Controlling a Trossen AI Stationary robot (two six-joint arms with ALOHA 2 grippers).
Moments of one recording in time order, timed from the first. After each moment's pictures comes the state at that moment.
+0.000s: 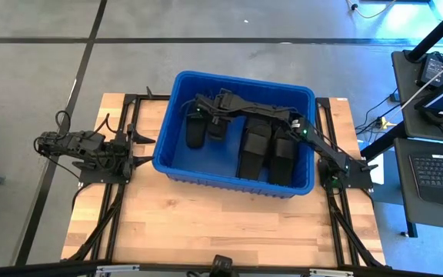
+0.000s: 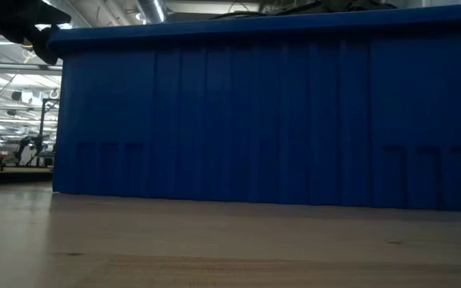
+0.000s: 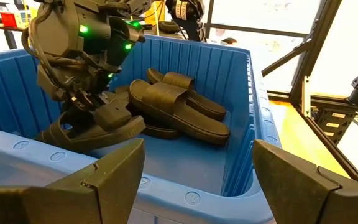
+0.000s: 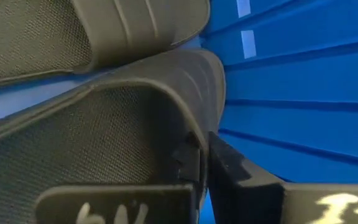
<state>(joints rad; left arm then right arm) -0.23 0.00 0.39 -0.52 -0.36 -0.15 -0.31 2.47 2.33 -1.09 0.52 -0.09</state>
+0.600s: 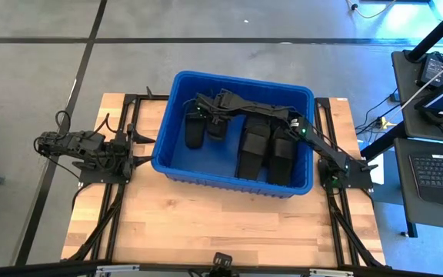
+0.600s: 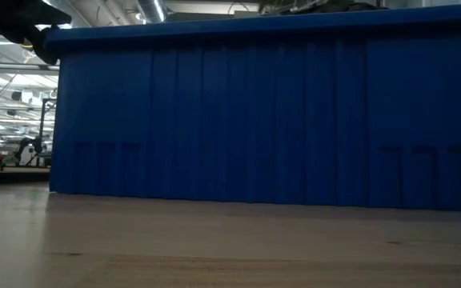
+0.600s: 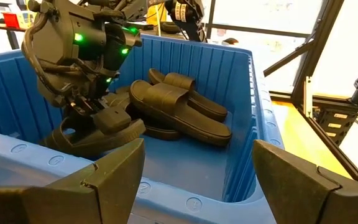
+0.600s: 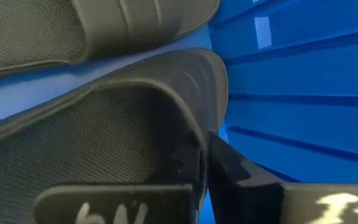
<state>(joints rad) -0.23 0.00 0.39 -0.52 -0.37 -0.15 -0.33 2.49 2.33 -1.08 0.48 -0.09</state>
